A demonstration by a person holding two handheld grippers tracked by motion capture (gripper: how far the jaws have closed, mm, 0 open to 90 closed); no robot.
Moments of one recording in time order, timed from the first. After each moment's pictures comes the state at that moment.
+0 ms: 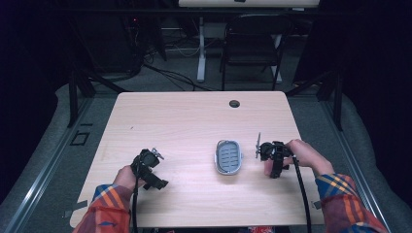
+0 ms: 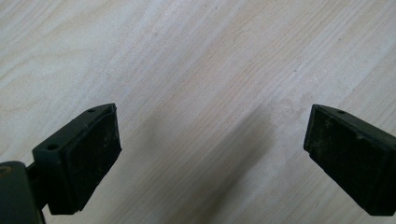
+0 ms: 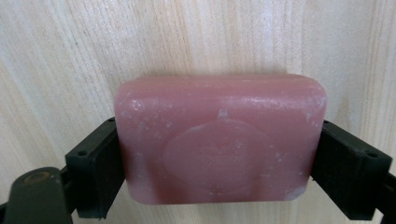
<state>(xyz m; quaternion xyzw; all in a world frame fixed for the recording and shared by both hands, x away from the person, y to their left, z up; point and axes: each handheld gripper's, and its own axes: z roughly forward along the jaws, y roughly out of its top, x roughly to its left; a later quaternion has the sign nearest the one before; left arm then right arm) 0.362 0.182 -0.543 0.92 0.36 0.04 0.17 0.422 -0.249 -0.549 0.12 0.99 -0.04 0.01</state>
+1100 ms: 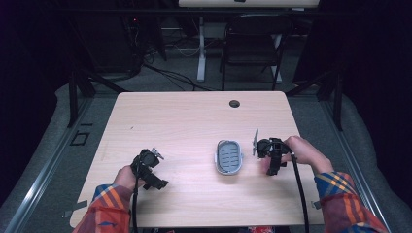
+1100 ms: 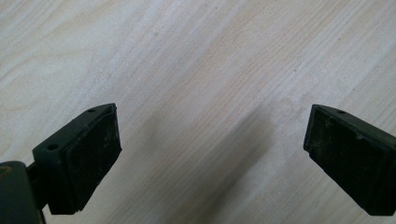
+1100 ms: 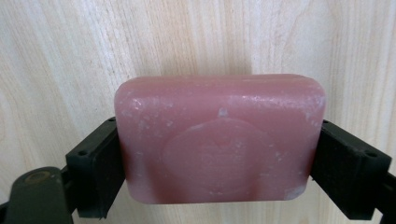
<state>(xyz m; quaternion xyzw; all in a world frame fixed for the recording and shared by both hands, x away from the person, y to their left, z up) 0.361 0.182 -0.543 0.92 0.36 0.04 0.17 0.418 -0.234 -0.525 0.10 0.99 -0.02 0.03</state>
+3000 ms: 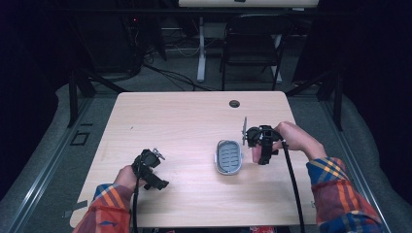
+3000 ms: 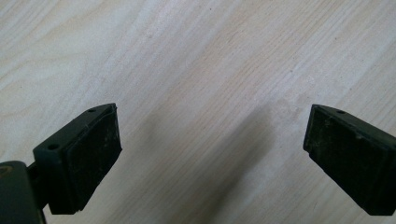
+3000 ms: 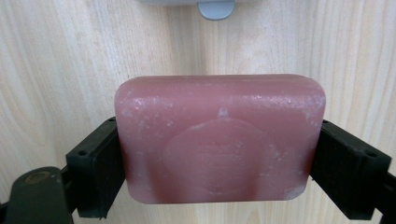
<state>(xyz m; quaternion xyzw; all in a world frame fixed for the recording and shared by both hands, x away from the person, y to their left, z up) 0.362 0.178 -0.544 0.92 0.35 0.04 0.17 0.429 -0.195 -0.475 0.06 1.00 -0.02 0.04</state>
